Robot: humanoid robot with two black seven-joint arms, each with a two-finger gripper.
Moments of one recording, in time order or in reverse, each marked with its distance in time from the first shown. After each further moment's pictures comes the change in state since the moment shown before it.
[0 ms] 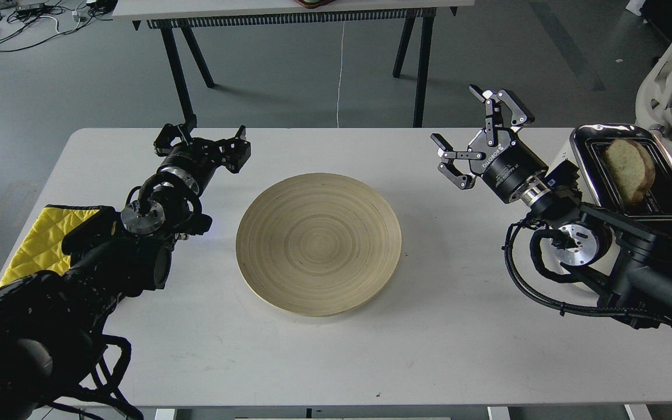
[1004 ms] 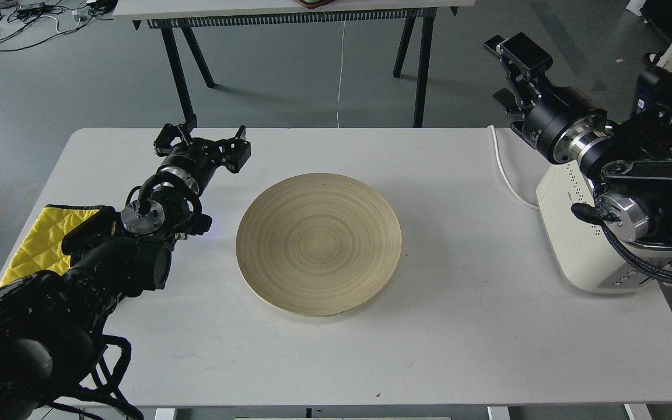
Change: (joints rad) left arm 0.000 0.000 0.000 0.000 0.000 0.000 0.000; right arm 0.569 -0.367 -0.606 0.730 -0.035 -0.977 0.000
